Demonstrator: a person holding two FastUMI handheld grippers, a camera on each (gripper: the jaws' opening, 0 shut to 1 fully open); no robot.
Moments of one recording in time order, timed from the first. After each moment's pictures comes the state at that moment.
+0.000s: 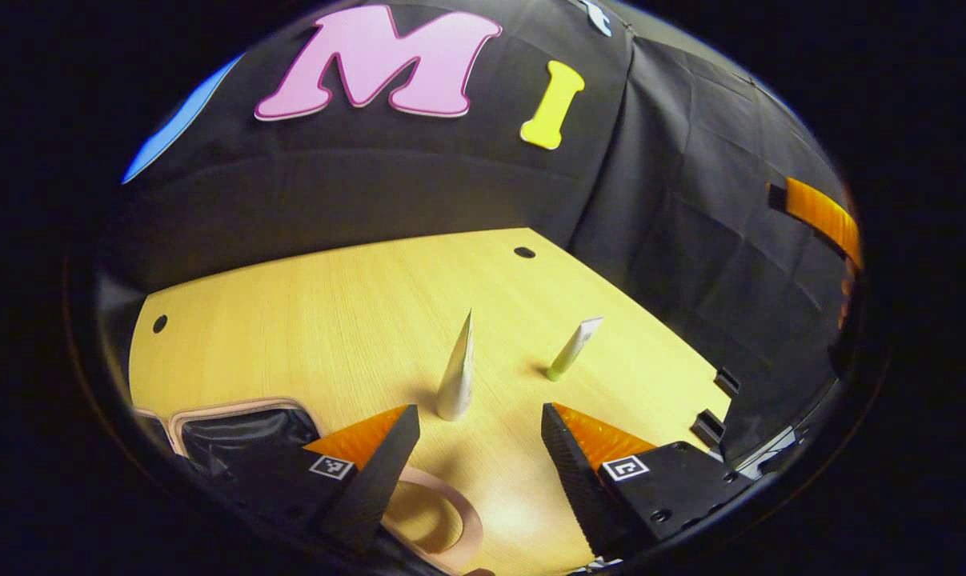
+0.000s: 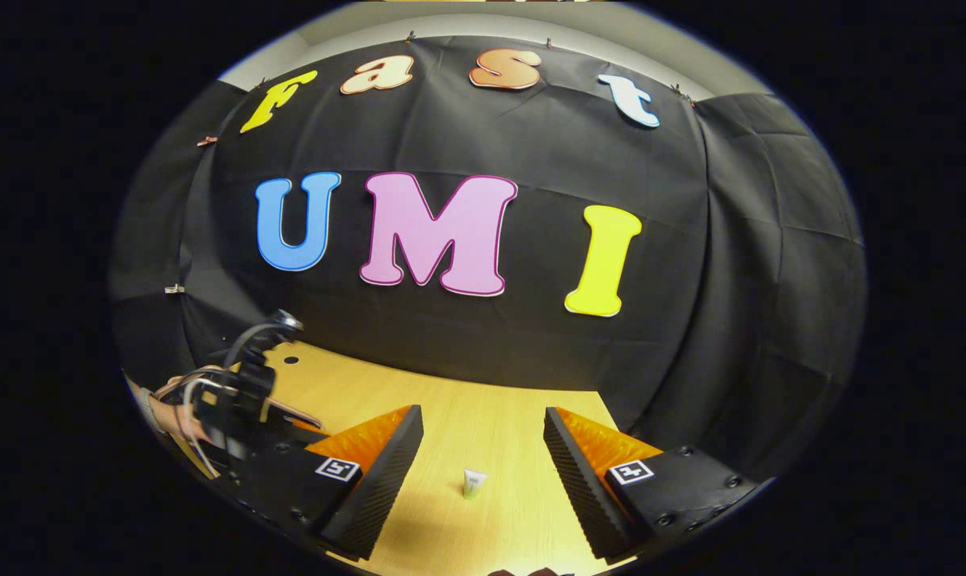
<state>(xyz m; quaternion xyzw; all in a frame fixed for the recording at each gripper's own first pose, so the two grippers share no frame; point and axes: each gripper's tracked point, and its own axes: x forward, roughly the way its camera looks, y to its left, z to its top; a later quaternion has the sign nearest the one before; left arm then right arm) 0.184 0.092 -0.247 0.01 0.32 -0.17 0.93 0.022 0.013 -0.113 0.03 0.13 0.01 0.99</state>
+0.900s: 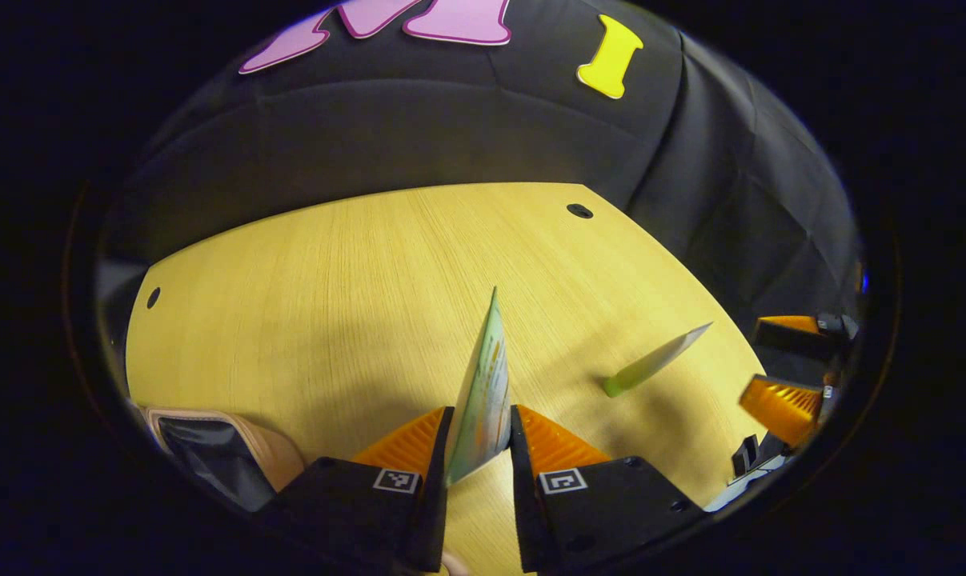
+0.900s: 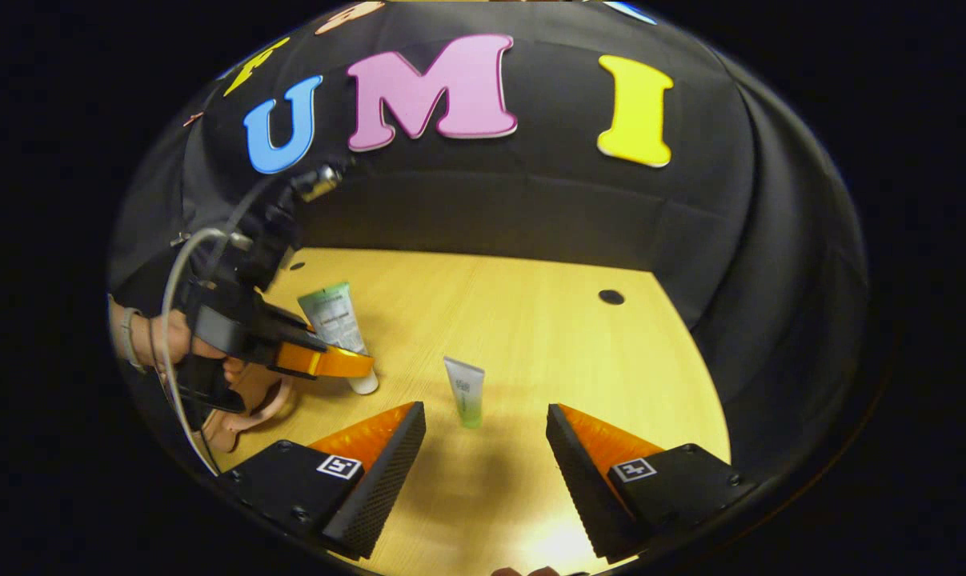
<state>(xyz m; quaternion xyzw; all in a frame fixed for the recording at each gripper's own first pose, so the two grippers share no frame) 0.242 0.074 -0.289 0.01 0.38 -0.10 0.92 0.059 0.034 -0.352 0.07 0.34 0.11 0.93</state>
